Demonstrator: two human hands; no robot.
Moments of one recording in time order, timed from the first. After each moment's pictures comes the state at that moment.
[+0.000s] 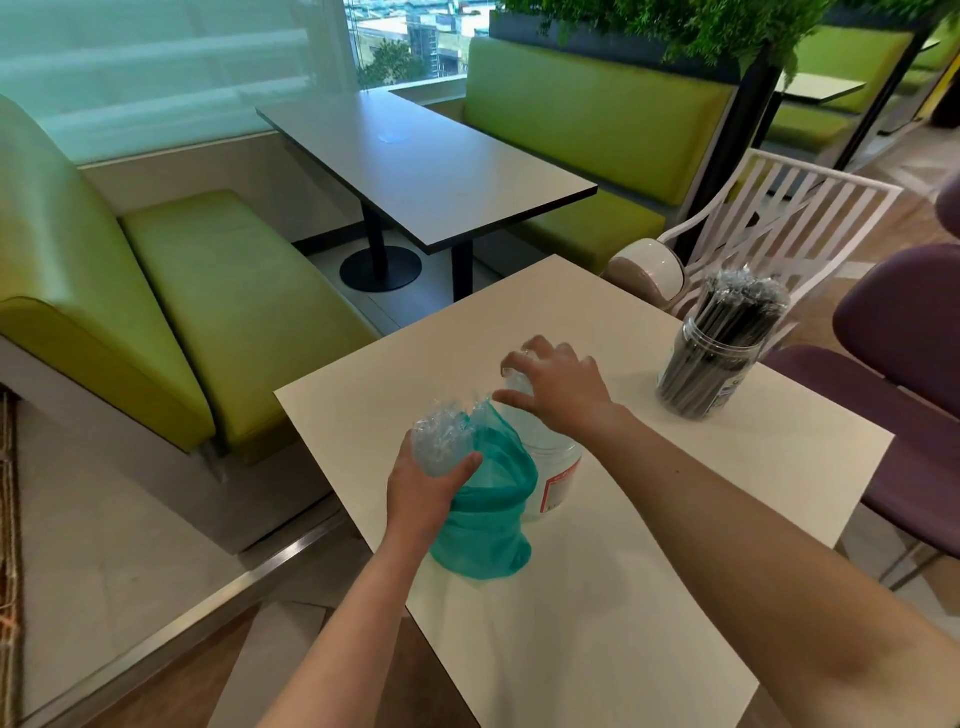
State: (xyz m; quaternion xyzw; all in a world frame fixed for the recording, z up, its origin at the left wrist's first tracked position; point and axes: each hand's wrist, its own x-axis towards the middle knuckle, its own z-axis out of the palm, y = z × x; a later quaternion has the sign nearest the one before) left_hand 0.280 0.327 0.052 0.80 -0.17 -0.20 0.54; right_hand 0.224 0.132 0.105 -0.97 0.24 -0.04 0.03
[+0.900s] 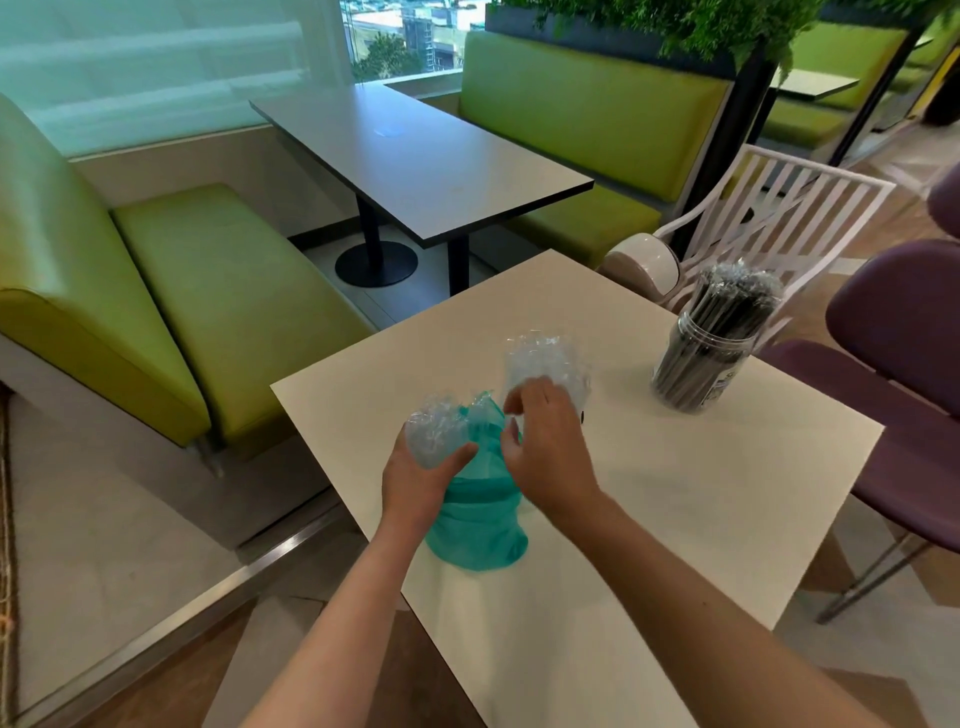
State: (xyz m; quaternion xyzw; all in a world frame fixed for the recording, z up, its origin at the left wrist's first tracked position) left_hand 0.283 0.330 0.047 0.78 -0.17 -0.20 0.57; right_hand 0.182 0.217 0.093 -0.89 0.27 -0.29 0.22
